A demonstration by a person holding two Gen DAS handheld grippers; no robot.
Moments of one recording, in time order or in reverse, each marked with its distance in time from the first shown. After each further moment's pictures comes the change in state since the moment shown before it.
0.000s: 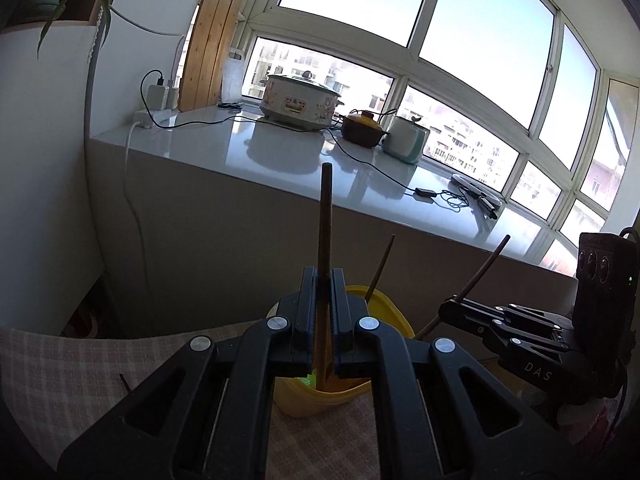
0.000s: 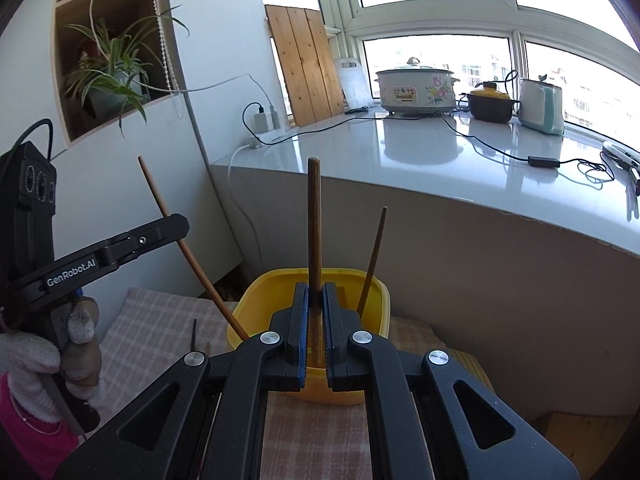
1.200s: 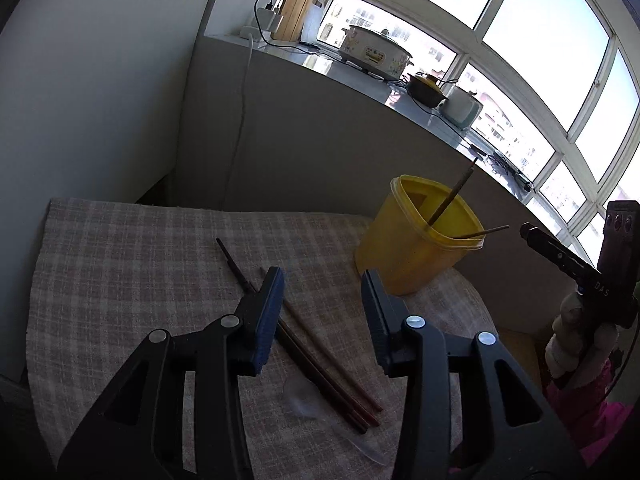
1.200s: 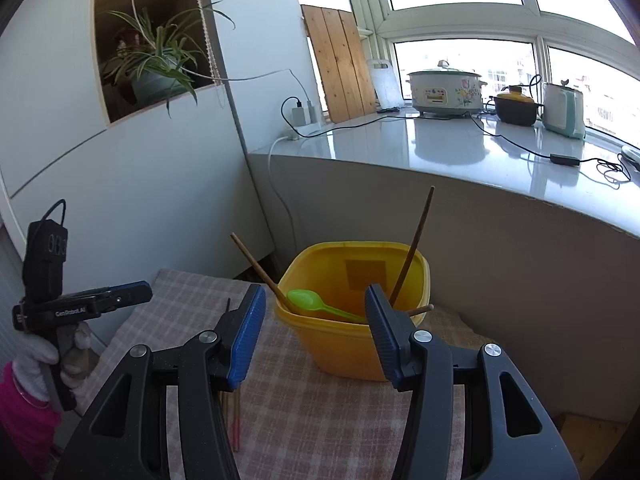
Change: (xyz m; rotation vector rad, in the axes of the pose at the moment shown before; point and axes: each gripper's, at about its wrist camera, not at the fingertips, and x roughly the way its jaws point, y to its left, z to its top) left arm -0.081 0.108 -0.102 -0.198 0.180 0.096; right arm -0.023 0.026 -0.034 -0.061 0.001 0.114
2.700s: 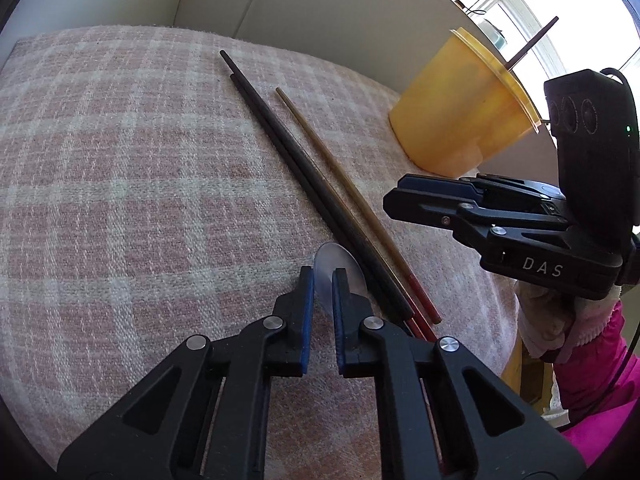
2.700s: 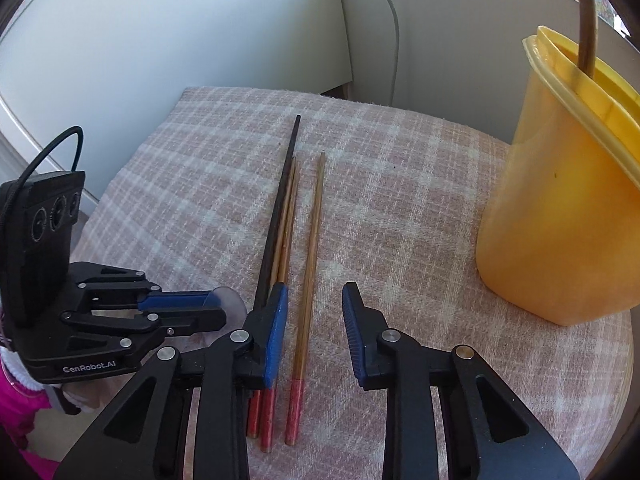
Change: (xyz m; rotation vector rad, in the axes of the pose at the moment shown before) left arm 0.107 0.018 -0.091 -0.088 0.275 -0.052; right arm 0.170 0.084 -0.090 -0.170 0.550 0.126
